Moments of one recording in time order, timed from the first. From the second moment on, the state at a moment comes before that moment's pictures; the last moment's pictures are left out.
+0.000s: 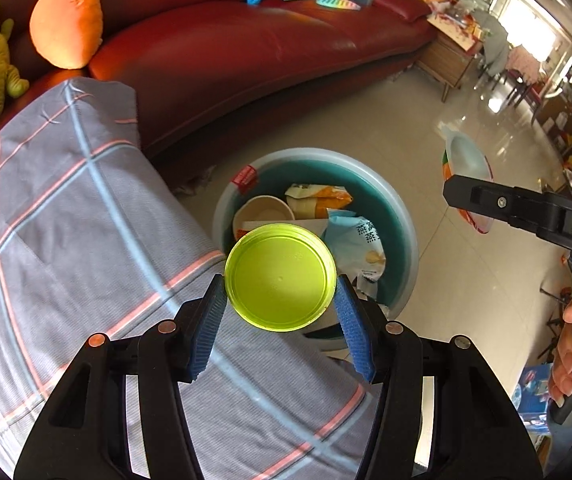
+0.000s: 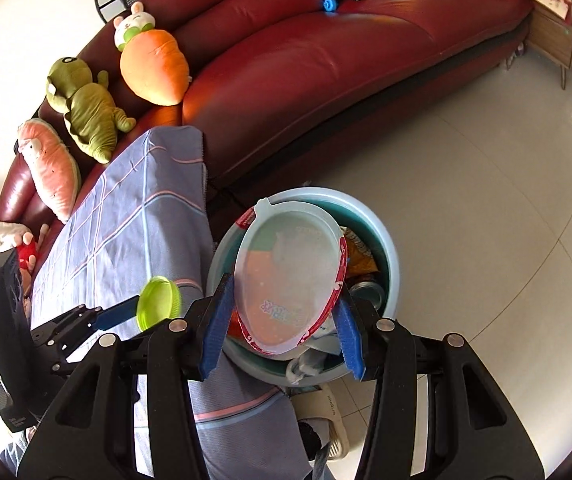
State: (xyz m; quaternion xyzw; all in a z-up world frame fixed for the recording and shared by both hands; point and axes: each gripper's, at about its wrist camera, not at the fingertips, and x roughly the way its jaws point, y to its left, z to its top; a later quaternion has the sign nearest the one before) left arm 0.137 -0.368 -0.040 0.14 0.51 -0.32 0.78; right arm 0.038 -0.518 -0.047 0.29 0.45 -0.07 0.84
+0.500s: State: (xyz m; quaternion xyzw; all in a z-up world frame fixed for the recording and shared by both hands) left arm 0.151 -0.403 -0.056 0.12 0.53 -0.34 0.77; right arm 0.042 -0.532 -0.059 0.29 0.46 -0.08 0.84
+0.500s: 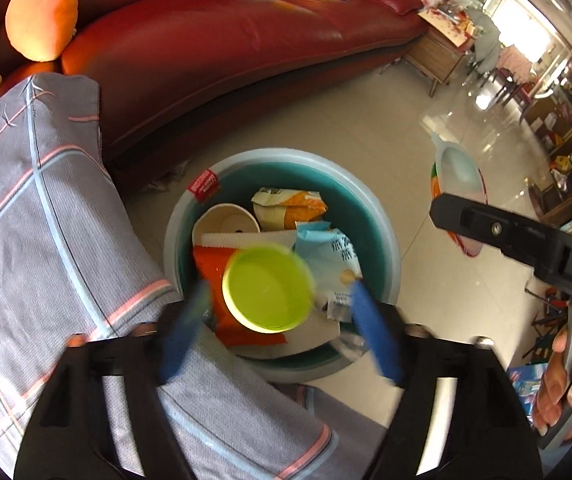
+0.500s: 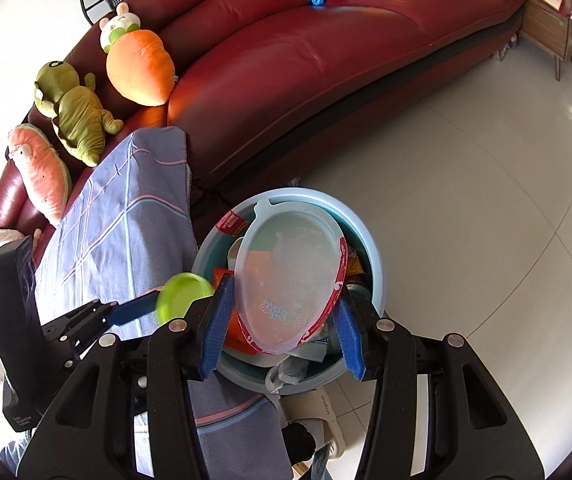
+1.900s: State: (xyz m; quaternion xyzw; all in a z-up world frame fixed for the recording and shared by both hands) left arm 0.152 -0.263 -0.041 0.06 0.55 -0.22 0.81; right arm 0.070 -0.451 -0.049 0.19 0.52 -0.07 0.83
